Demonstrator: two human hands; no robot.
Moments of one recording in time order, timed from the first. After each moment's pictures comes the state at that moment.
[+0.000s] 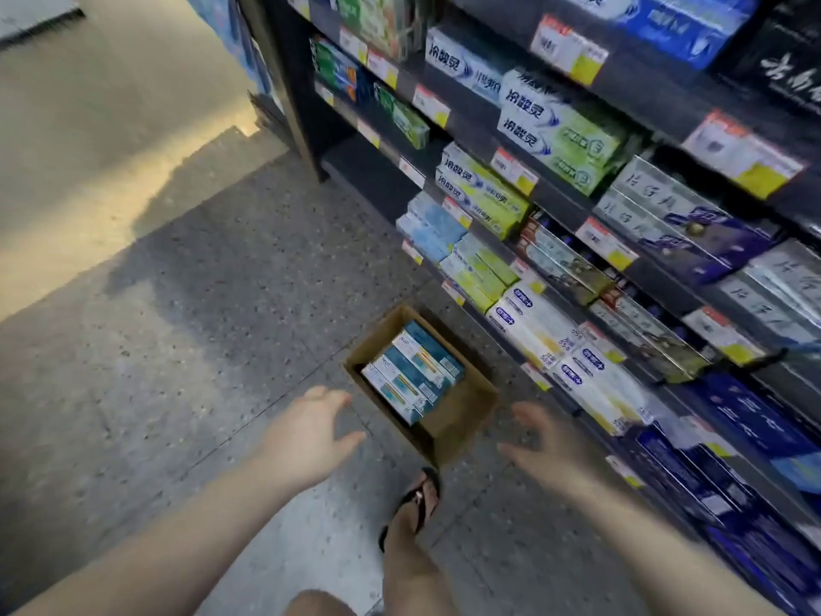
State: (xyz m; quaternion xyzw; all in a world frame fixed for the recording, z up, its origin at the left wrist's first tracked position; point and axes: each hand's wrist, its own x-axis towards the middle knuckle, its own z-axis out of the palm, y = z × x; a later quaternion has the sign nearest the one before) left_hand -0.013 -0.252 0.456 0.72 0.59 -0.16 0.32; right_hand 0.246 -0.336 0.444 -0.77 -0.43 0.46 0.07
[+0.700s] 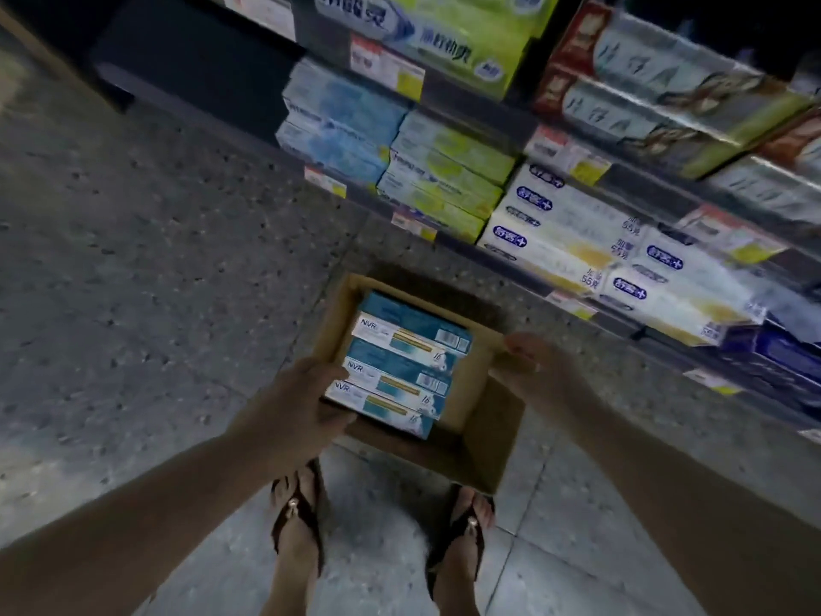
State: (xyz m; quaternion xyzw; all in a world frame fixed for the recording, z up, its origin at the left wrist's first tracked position) left_hand 0.019 -0.043 0.167 0.79 0.42 -0.22 0.38; right_hand 0.247 -0.192 0.128 -0.85 -0.22 0.44 0.19
